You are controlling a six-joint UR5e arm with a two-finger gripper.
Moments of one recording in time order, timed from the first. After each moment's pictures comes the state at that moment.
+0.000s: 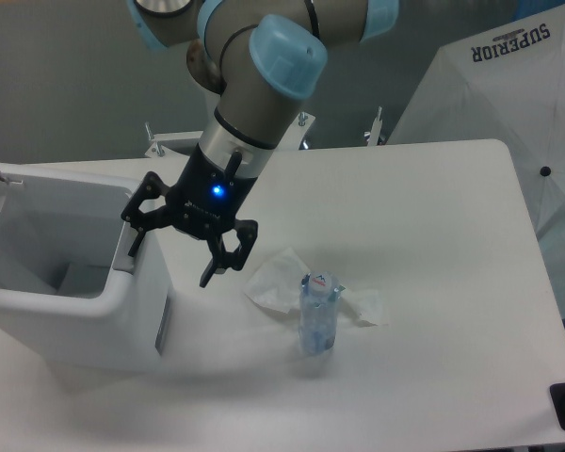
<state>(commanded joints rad) 2.42 -1.74 -1.53 -1.07 0.91 0.44</state>
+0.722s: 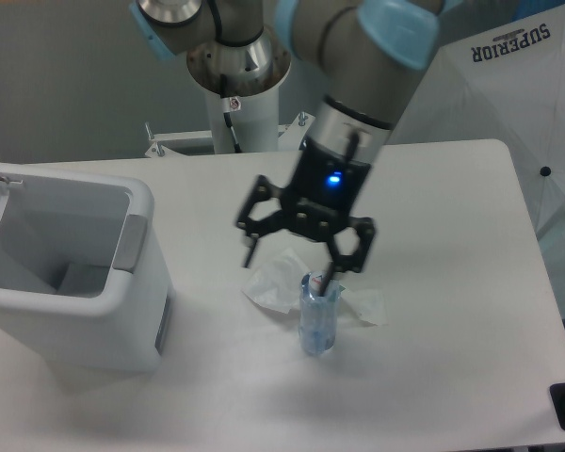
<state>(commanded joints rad) 2.65 -1.83 -1.49 -1.05 0.91 0.78</state>
